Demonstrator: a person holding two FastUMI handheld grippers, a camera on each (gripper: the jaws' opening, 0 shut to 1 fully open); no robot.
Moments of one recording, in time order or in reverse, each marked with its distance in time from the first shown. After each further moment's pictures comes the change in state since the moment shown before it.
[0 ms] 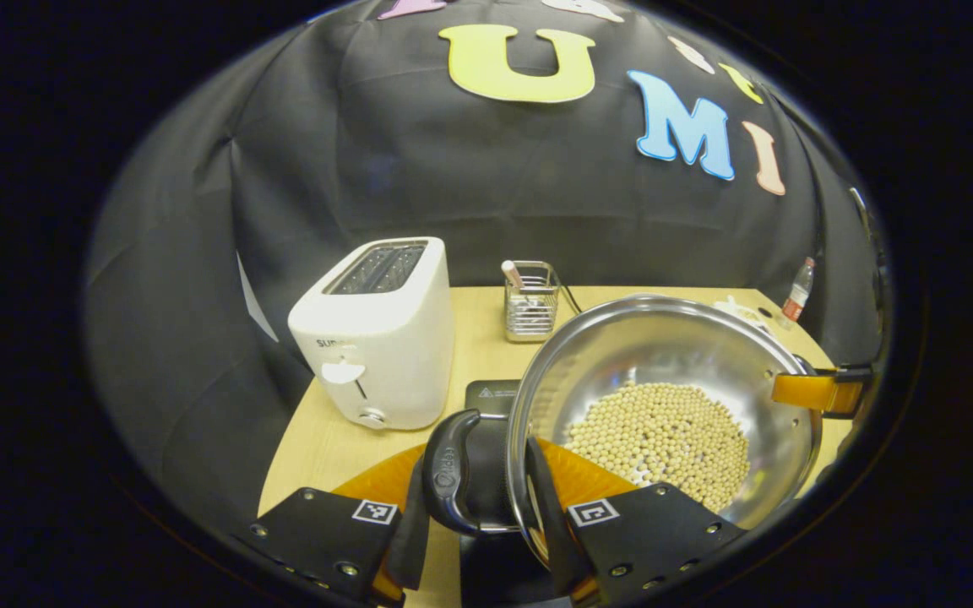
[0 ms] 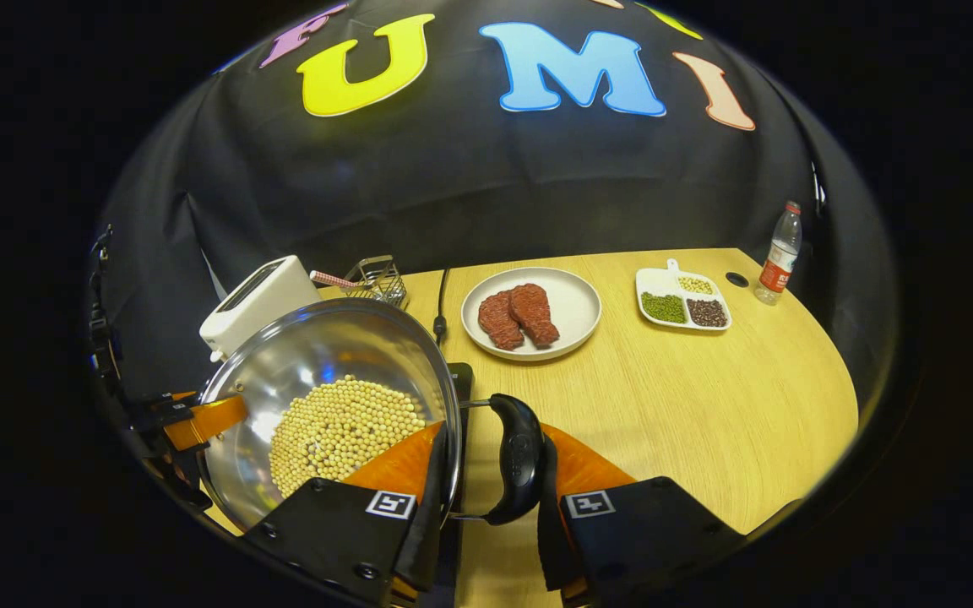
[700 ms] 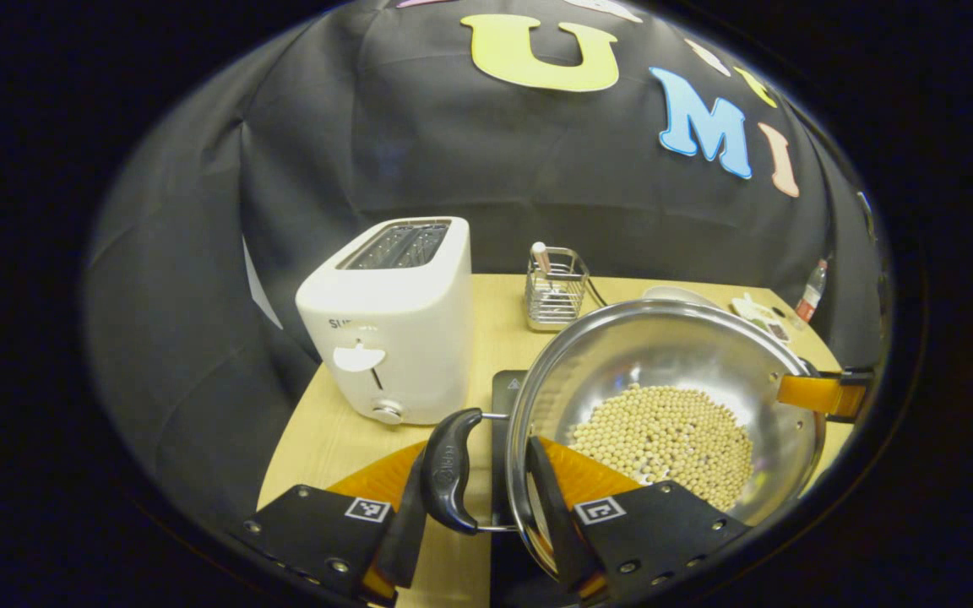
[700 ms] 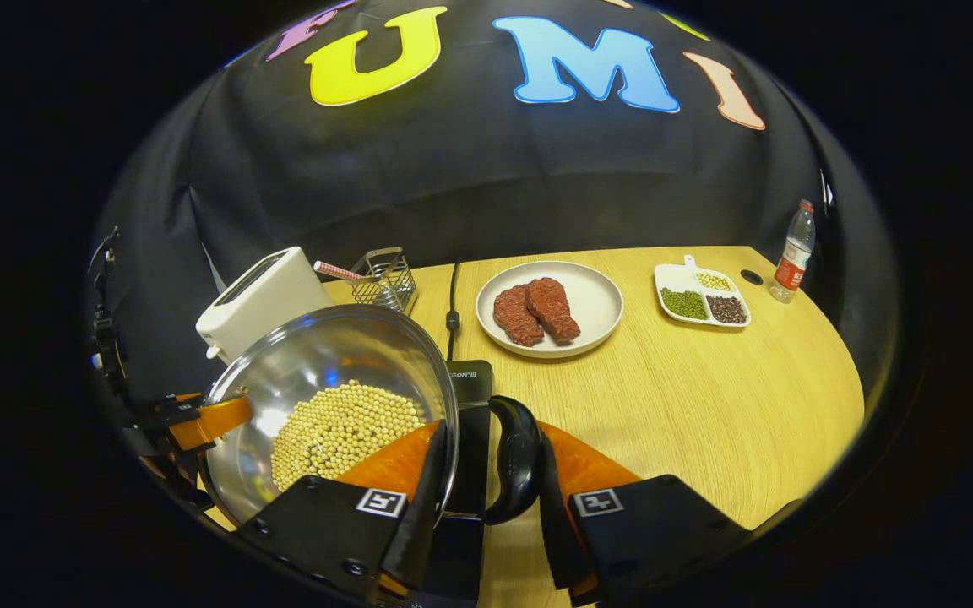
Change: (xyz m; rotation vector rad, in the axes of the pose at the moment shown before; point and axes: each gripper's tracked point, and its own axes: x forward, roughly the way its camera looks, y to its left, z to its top) left arm 0.016 0.021 -0.012 0.012 -0.001 0.063; right arm 0.016 0.019 -0.008 -0.009 -0.001 0.043
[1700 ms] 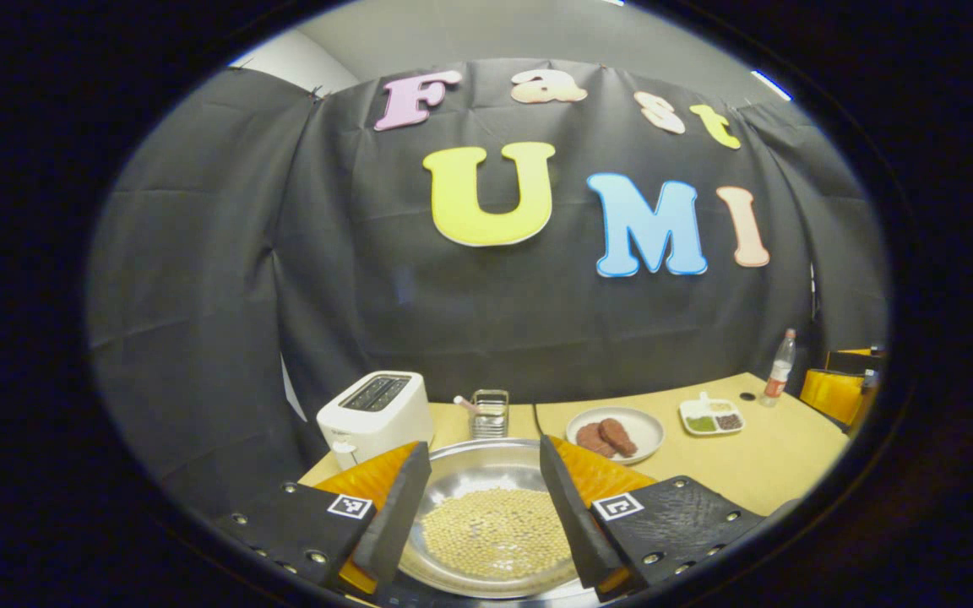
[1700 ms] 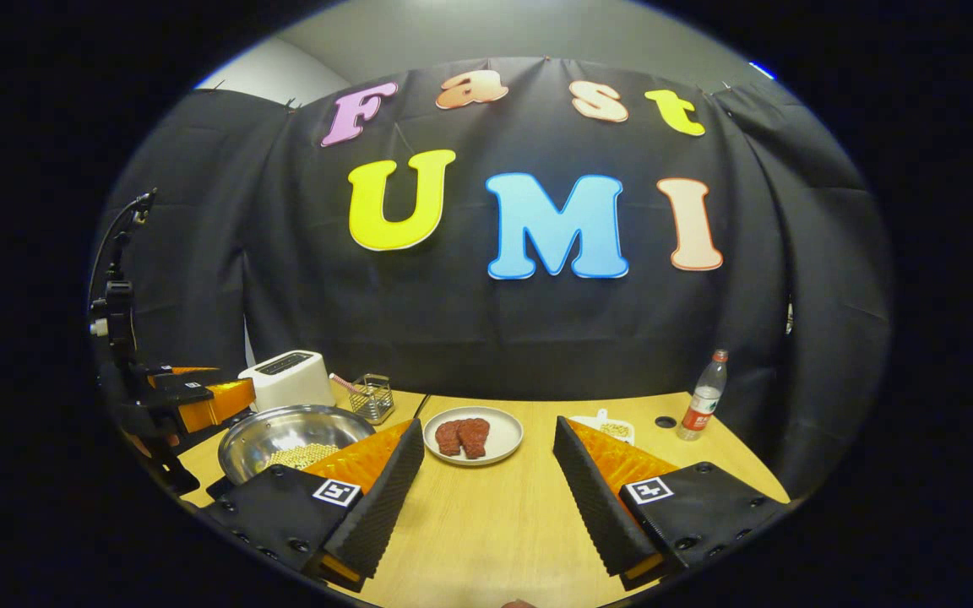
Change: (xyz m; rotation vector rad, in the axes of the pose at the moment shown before) left arm -0.185 -0.174 0.126 -0.018 -0.447 0.076; right arm -0.215 -0.134 0.102 -0.192 -0.527 -0.016
